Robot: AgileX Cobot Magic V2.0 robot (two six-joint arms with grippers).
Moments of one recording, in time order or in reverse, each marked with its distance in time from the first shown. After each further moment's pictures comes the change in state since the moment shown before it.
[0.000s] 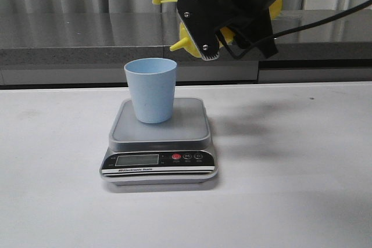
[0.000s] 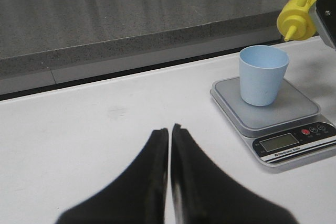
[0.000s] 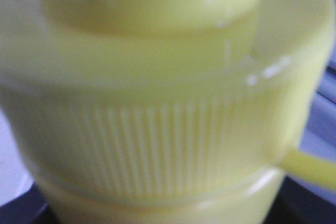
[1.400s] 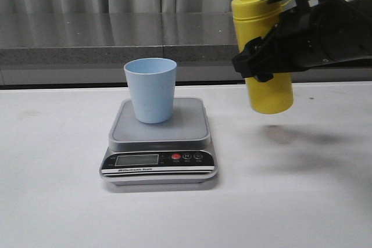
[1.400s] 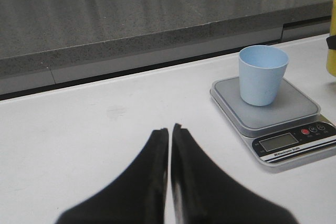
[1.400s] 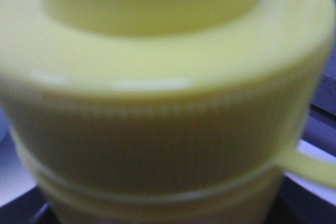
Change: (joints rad) left arm 0.000 0.000 0.000 0.000 0.000 0.000; right arm -0.256 -0.150 0.528 1.482 -1.028 0.033
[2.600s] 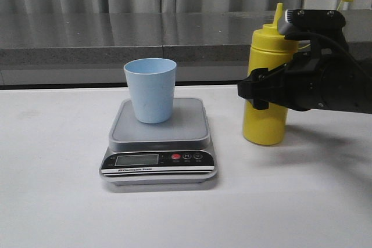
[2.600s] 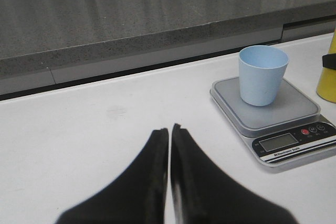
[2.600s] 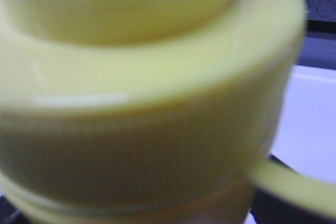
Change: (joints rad) left arm 0.000 0.000 0.000 0.000 0.000 0.000; right arm -0.027 0.197 0.064 0.070 -0.277 0.214
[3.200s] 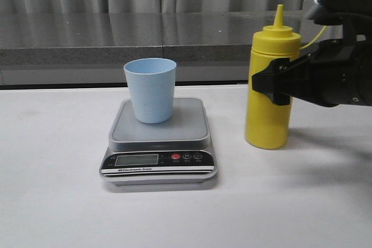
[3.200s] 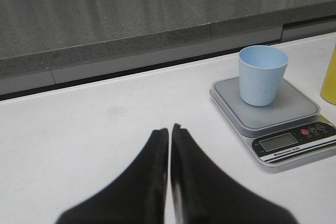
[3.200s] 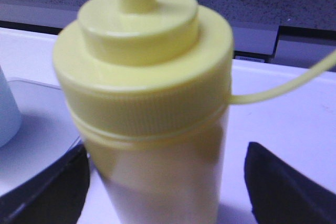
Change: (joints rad) left arm 0.000 0.000 0.000 0.000 0.000 0.000; right arm 0.000 -0.195 0.165 0.000 0.017 0.000
